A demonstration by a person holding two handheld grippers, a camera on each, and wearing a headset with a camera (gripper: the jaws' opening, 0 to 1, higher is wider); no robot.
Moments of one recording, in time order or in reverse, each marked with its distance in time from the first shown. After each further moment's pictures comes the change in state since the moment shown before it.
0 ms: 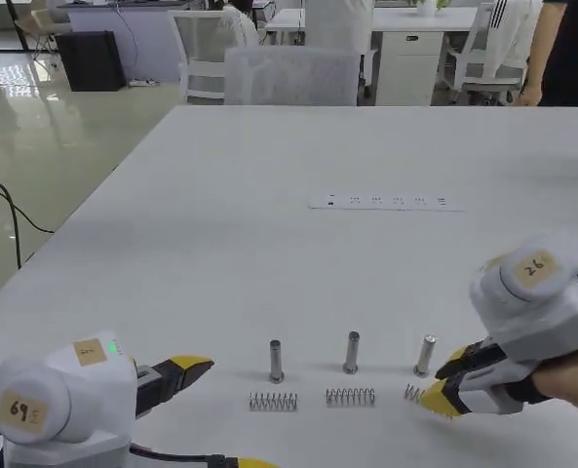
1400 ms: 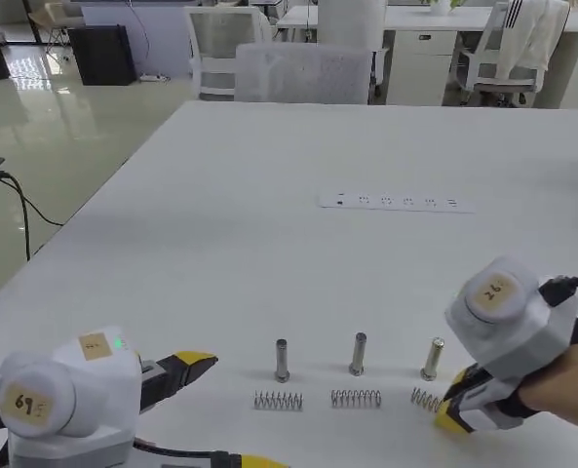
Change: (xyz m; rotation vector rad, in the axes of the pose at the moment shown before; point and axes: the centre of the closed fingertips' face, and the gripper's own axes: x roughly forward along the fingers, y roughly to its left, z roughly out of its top) left arm 0.000 0.002 0.001 -0.003 -0.005 0.009; right arm 0.016 -0.007 -0.029 -0.054 0.177 -0.010
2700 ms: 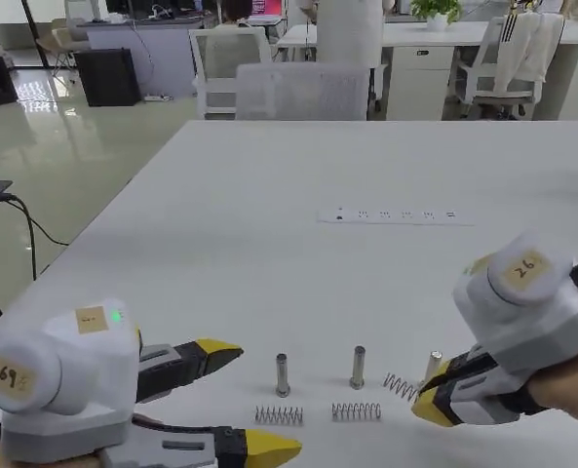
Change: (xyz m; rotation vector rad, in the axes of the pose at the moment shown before) left arm -0.009 -0.021 0.051 0.083 -0.043 -0.075; right arm -0.047 0.035 0.047 -0.017 -0.203 0.060
